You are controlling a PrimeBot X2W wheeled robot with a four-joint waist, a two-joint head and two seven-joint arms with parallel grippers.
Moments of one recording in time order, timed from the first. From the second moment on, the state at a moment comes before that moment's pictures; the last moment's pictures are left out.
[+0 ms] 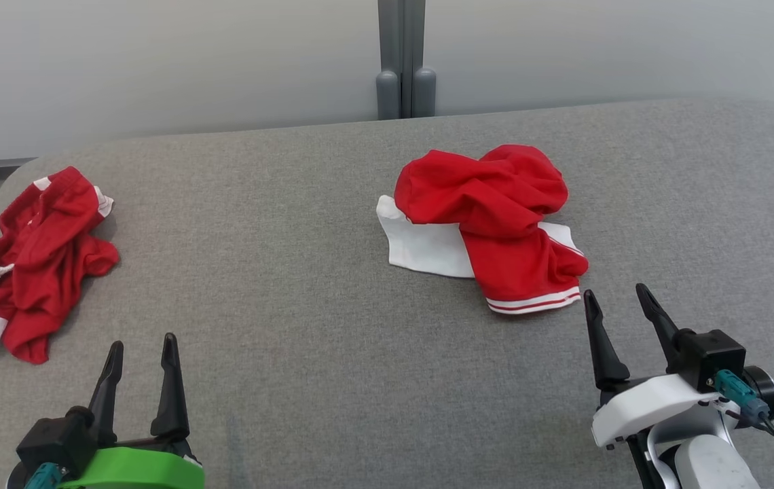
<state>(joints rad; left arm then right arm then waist) 0.03 0.13 -0.03 0.16 -0.38 -0.09 -0.26 -0.06 -0.05 0.03 0.19 0.10 0.13 -0.18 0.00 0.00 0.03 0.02</state>
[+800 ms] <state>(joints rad) -0.06 0.12 -0.06 0.15 -0.37 -0.11 -0.26 -0.51 -0.06 -0.13 0.73 0.08 0.13 0.16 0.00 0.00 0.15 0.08</state>
